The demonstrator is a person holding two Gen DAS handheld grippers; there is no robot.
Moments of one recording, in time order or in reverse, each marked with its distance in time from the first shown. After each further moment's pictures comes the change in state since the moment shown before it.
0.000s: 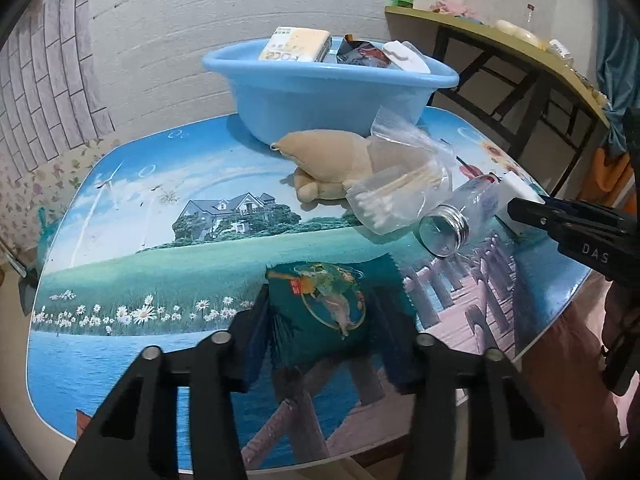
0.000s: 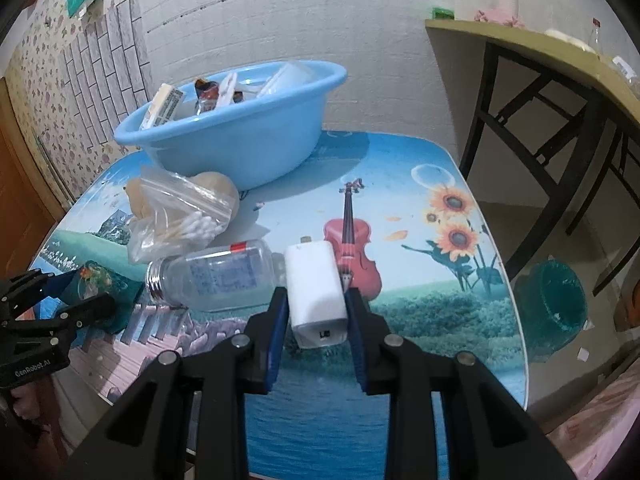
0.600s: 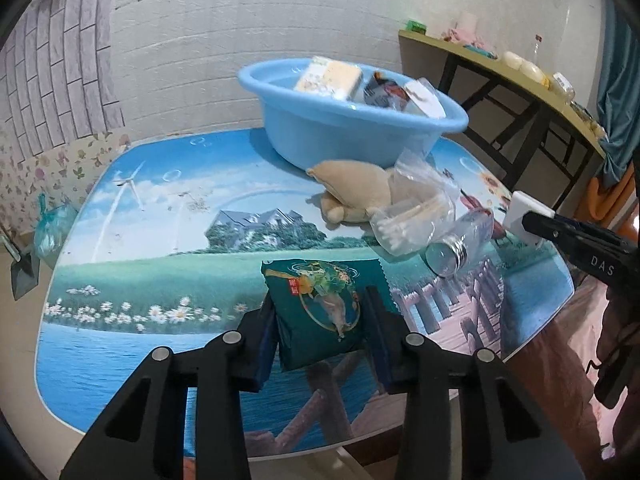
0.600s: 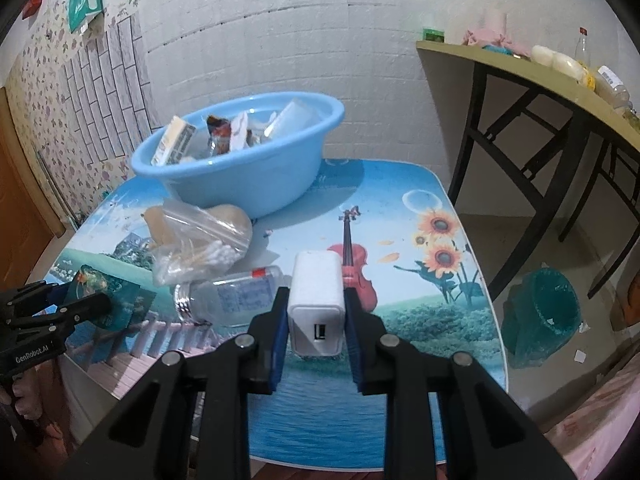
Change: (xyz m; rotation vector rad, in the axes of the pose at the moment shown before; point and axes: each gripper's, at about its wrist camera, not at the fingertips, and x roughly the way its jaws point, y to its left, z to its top) left arm -0.027 0.026 0.005 -0.075 -0.053 -0.024; right arm -0.030 0.006 0.011 0.027 -0.062 -0.008
